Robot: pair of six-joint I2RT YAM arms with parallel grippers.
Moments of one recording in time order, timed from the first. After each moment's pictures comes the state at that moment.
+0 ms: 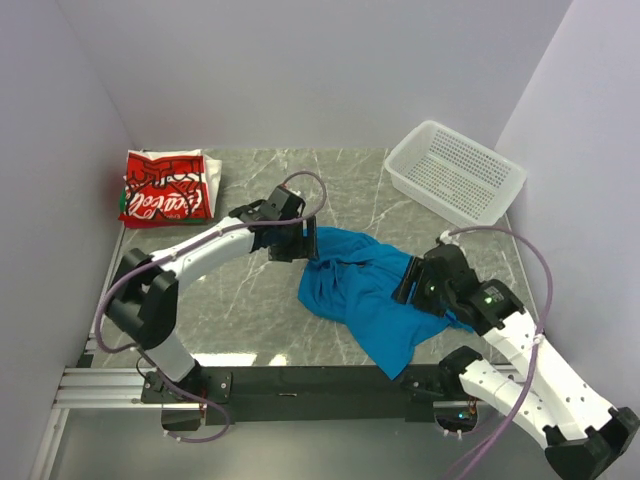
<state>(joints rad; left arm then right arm) -0.65 1.62 1.22 -0.58 0.08 -0.63 0.51 0.75 0.81 -0.98 0.10 0.79</state>
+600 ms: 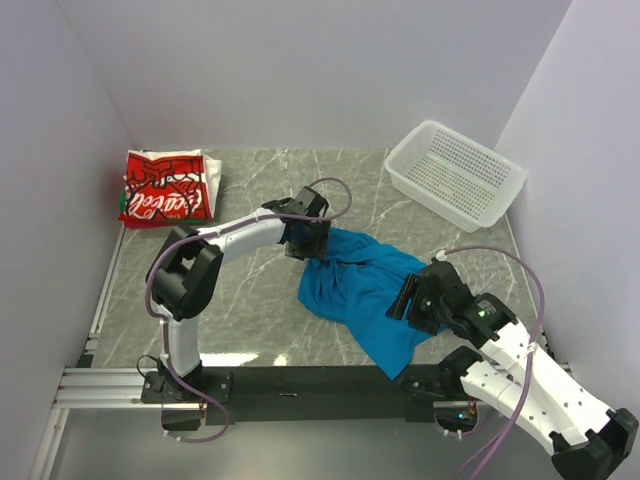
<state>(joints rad) -0.68 1.92 1.39 -0.56 0.02 -0.51 0.58 0.67 0.62 -0.92 0.02 0.94</state>
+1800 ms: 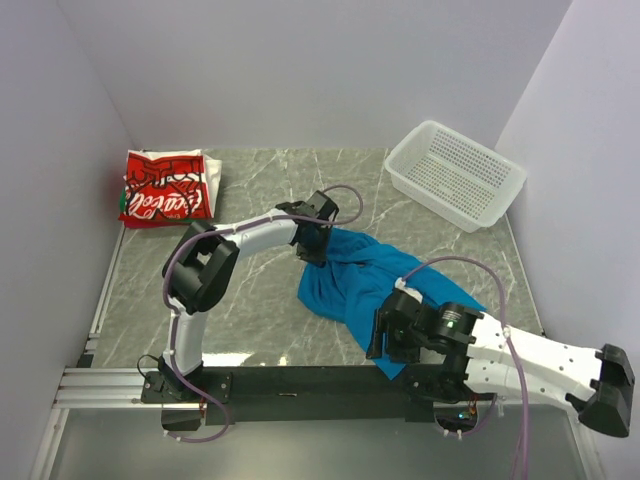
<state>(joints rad) -0.72 2.02 1.46 -0.58 0.02 -0.46 1.04 0.79 0.54 -0.89 0.01 1.15</state>
